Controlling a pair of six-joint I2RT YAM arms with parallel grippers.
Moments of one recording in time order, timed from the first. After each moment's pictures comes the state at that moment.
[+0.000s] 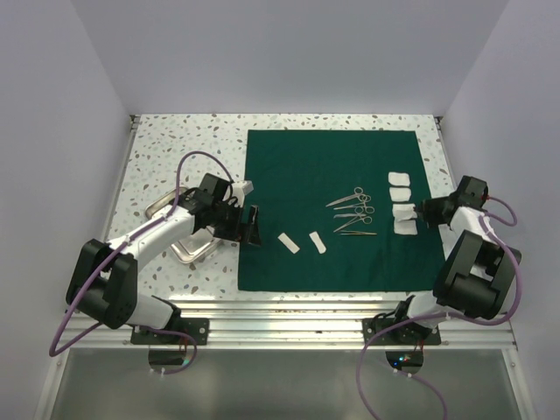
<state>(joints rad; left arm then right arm) -0.43 1.42 0.87 -0.51 0.42 -0.25 -0.47 1.48 0.83 -0.30 -0.22 1.05</state>
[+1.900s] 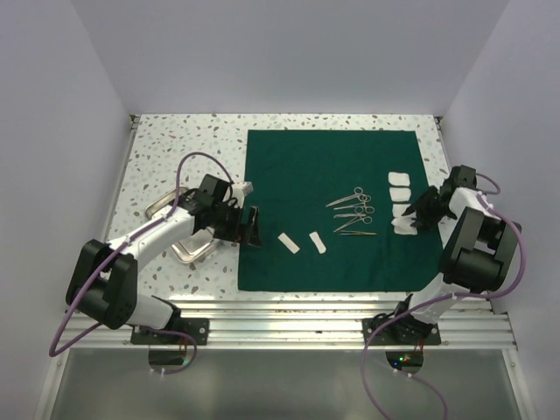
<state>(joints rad) -0.43 1.41 0.86 -0.51 0.42 -0.25 -0.42 1.66 1.00 -0.54 -0.24 0.50</state>
